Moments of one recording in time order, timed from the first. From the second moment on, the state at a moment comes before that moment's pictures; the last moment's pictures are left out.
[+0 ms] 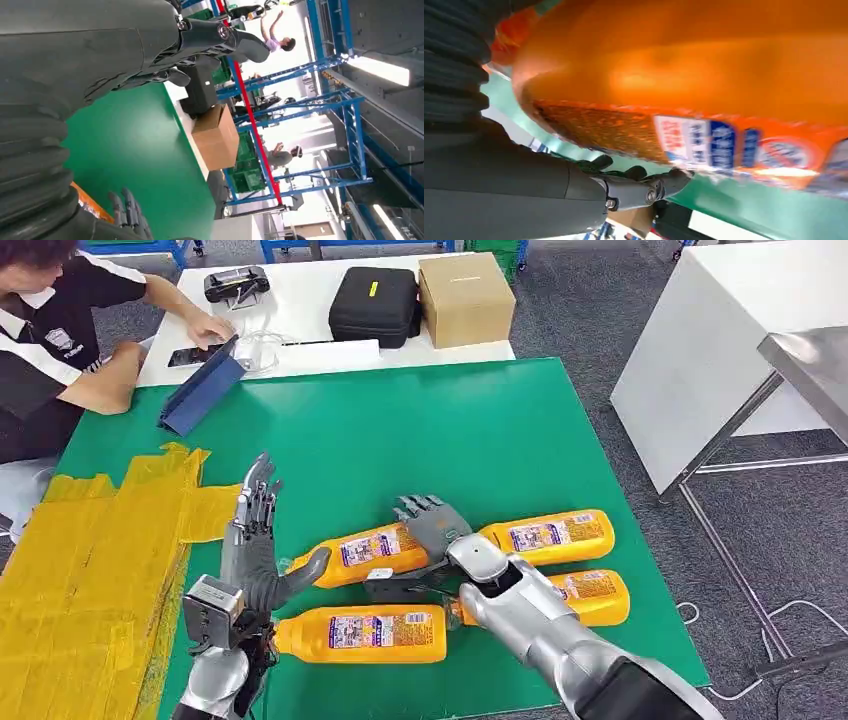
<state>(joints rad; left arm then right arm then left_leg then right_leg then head) -0.09 -0.13 -0.33 -1.49 -0.18 0.17 -0.52 -0.64 0.08 0.81 -0.67 1.23 -0.05 0.06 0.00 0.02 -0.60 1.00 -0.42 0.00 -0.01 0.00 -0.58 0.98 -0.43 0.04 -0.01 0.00</state>
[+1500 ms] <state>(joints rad) -0.13 -0.14 -0.37 -1.43 -0.15 0.18 -0.55 -0.66 0.14 0.92 -0.58 1.16 -0.54 0.00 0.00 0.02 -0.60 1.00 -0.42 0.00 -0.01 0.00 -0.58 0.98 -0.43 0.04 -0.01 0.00</state>
